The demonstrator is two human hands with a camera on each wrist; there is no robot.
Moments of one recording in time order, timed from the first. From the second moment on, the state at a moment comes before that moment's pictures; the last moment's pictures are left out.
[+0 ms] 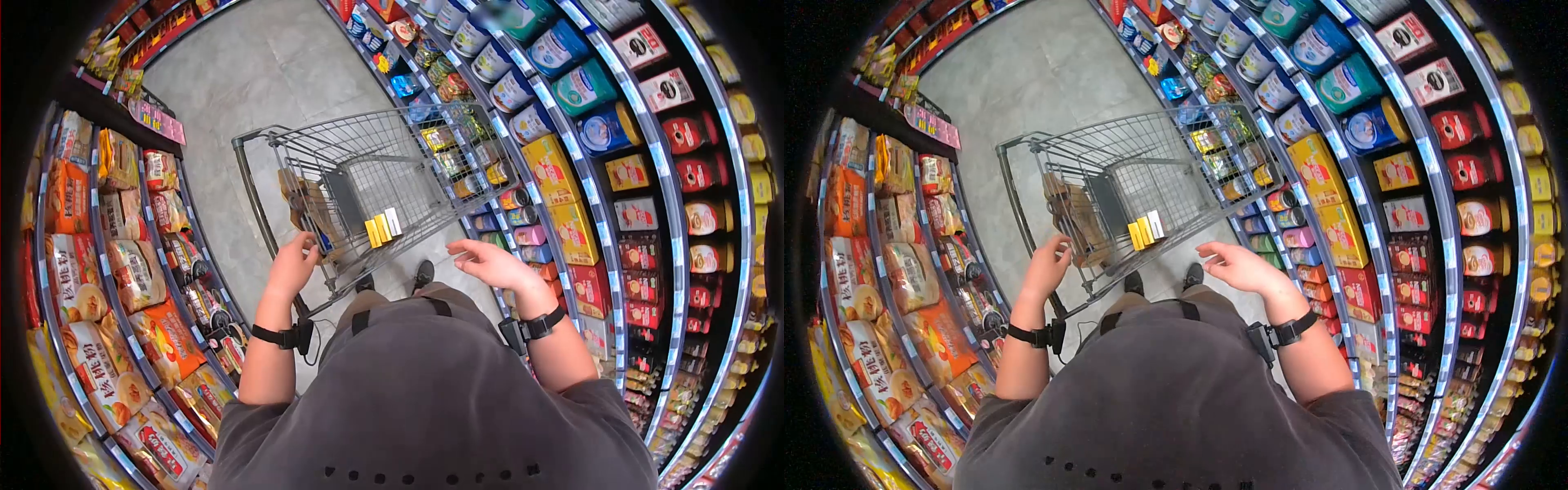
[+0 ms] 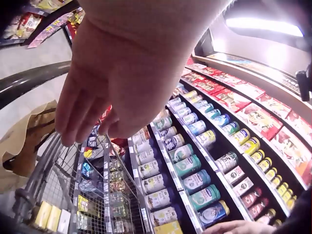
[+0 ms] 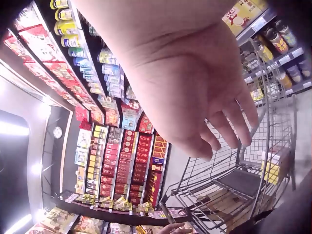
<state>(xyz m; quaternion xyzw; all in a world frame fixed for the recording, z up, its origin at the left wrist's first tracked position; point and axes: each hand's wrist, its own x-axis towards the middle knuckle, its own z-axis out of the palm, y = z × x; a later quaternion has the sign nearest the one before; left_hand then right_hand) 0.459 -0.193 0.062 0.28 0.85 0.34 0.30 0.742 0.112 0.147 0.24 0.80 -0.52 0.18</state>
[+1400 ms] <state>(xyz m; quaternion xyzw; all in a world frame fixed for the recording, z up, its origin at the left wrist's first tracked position) 0.539 0.032 -0.240 0.03 0.71 0.21 0.67 0.566 0.214 -0.251 0.01 0.83 -0.41 0.38</state>
